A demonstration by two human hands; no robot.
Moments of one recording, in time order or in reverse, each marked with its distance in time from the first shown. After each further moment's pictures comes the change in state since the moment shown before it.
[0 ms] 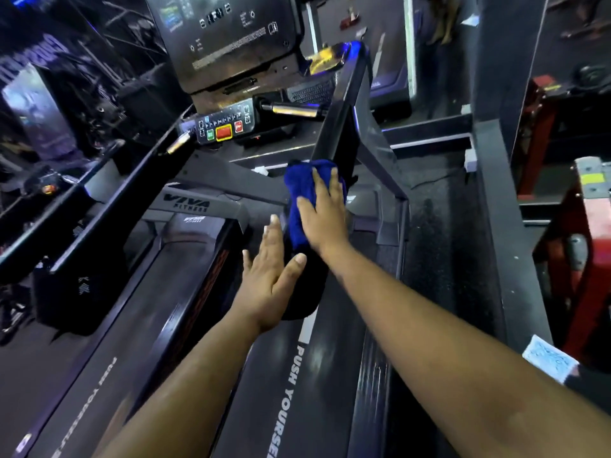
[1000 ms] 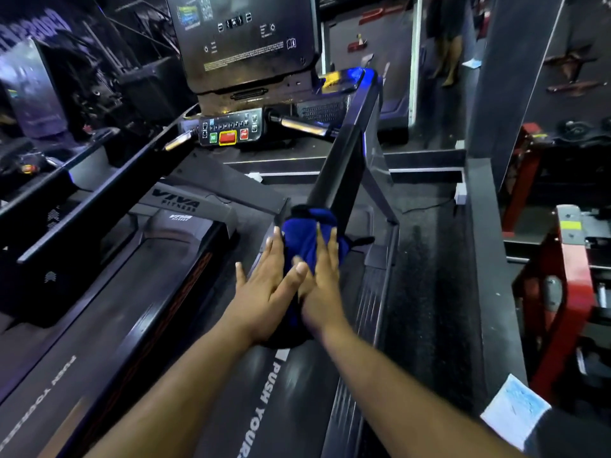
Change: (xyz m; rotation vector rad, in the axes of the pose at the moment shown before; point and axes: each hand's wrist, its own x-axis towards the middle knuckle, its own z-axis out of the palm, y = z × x) left_hand 0.018 -0.001 -0.007 -0.041 -0.048 -0.051; right_hand -0.076 0.010 0.011 0.232 -0.035 -0.030
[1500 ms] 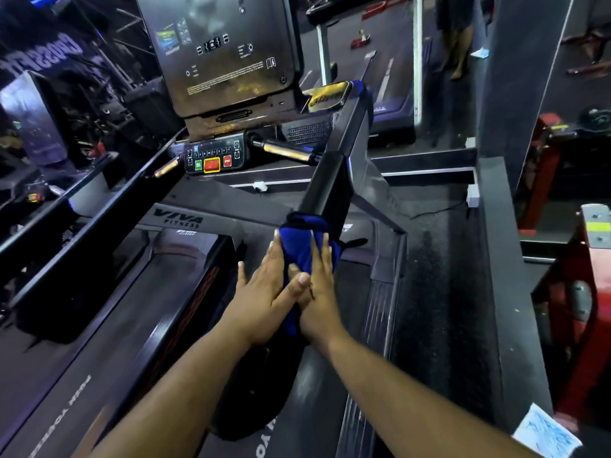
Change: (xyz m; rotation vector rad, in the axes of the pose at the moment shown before) left_hand 0.097 0.028 0.002 0.139 -0.035 0.010; right_hand 0.087 0.022 -0.030 -0.009 -0.053 -0.081
